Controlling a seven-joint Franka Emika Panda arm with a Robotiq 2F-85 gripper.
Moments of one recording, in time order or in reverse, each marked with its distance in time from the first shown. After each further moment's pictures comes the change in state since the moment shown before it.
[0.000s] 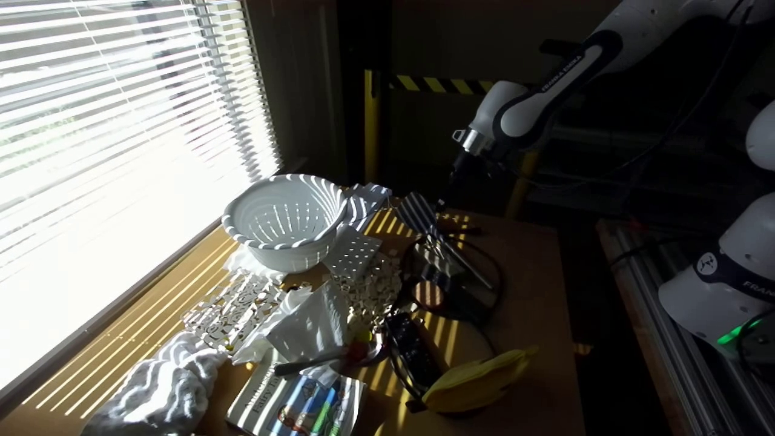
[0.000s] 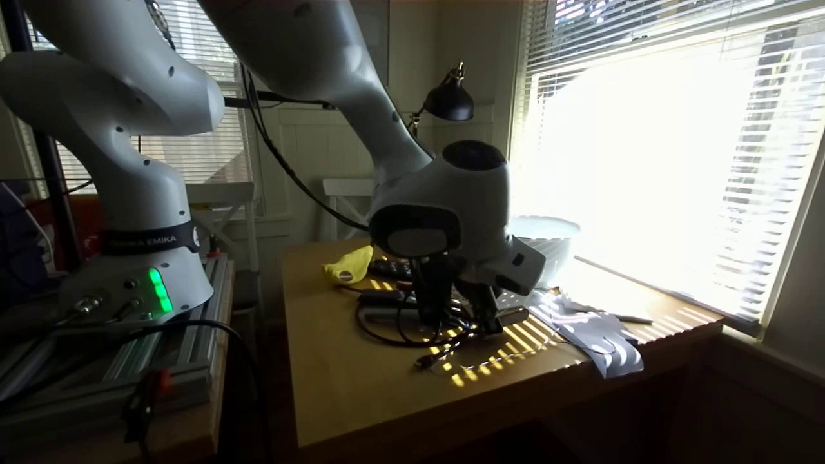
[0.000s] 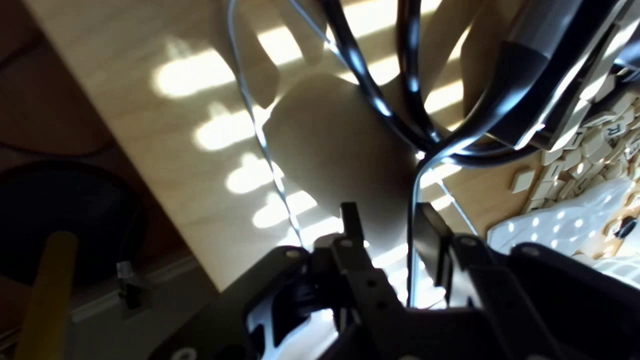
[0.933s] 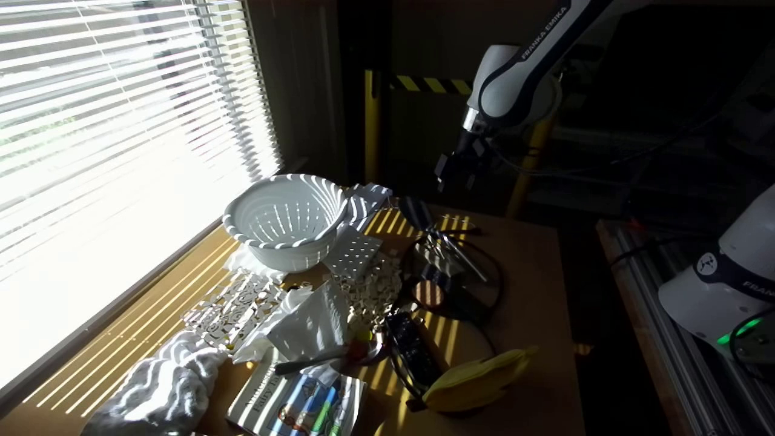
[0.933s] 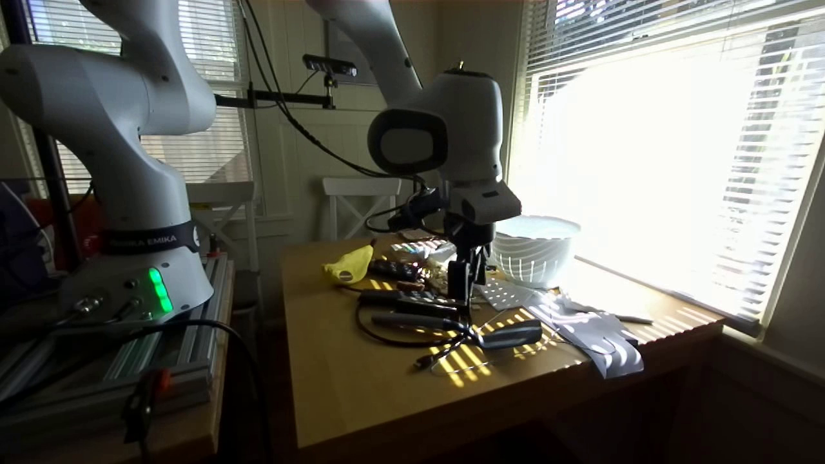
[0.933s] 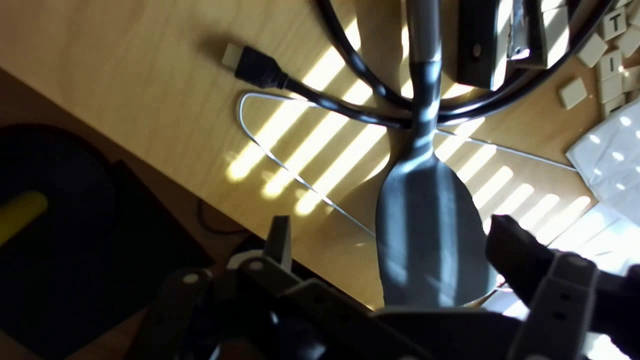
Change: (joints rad) arm 0.615 -0.512 -0.444 -0.145 0.529 -0.038 0.412
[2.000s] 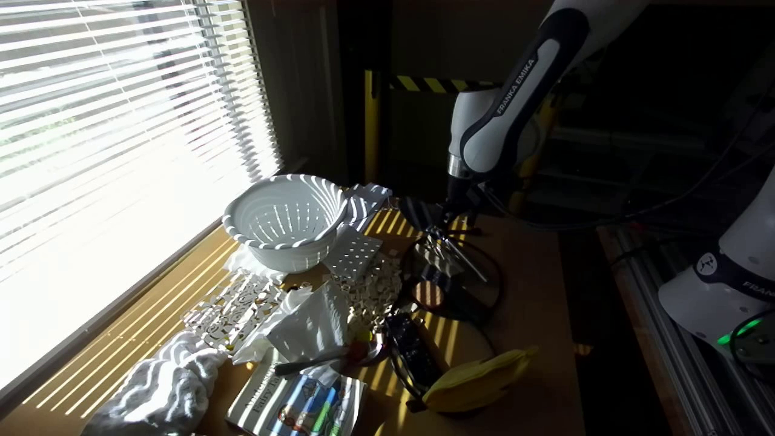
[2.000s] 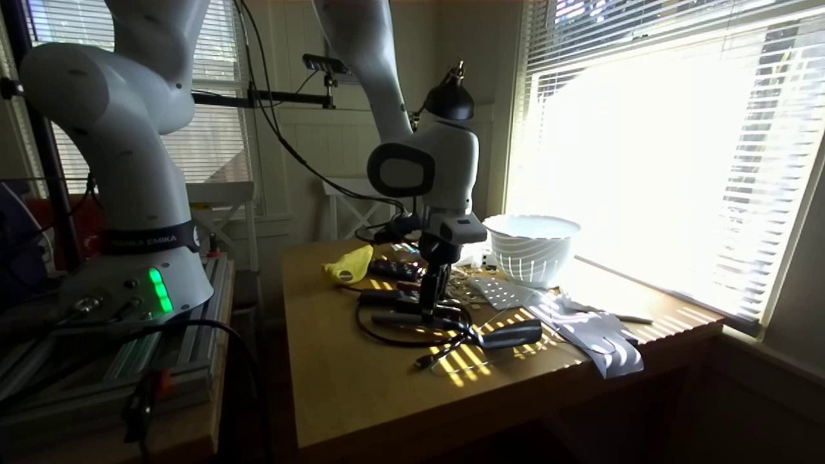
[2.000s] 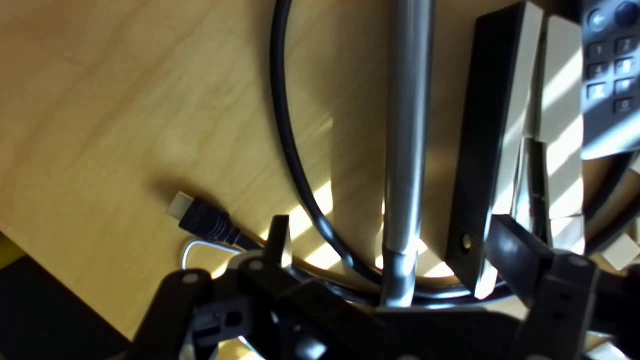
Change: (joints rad) arm 0.586 0.085 -0.383 -0.016 0.122 -0.032 -0.034
